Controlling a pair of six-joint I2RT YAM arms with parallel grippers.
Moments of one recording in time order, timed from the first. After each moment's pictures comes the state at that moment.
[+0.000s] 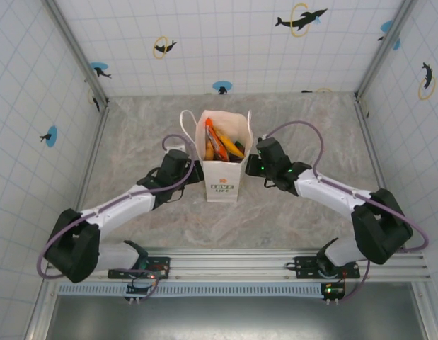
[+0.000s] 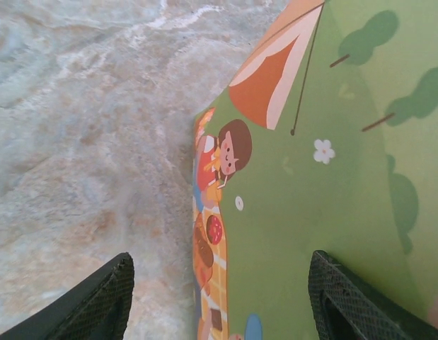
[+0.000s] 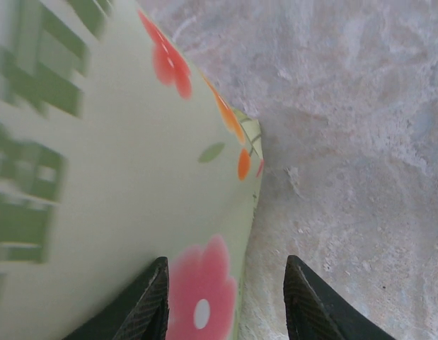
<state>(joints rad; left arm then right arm) -0.61 1.26 0.67 -0.10 -0.07 -0.65 0.68 1.42 0.87 -0.16 0.04 0.68</state>
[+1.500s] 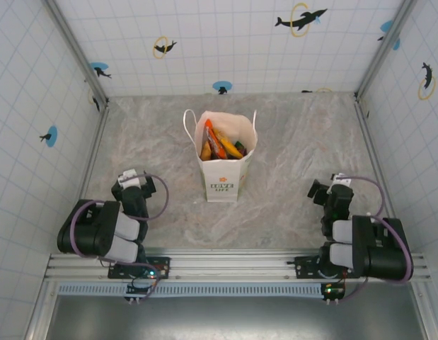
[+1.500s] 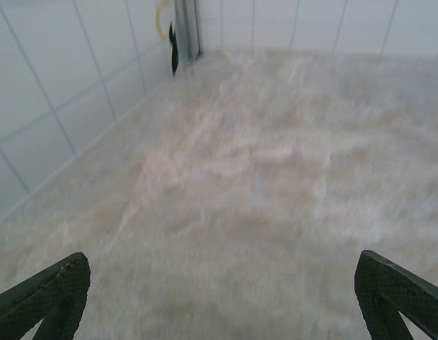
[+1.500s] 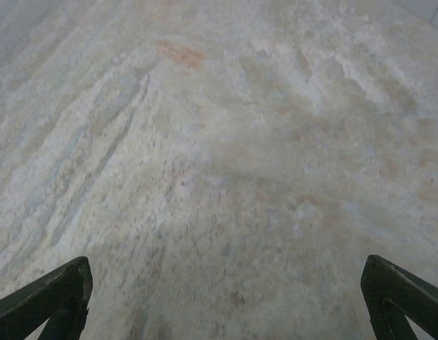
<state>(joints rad) -0.10 1.49 0.00 1.24 -0.39 -0.05 -0.08 1.30 0.01 0.79 0.09 0.17</state>
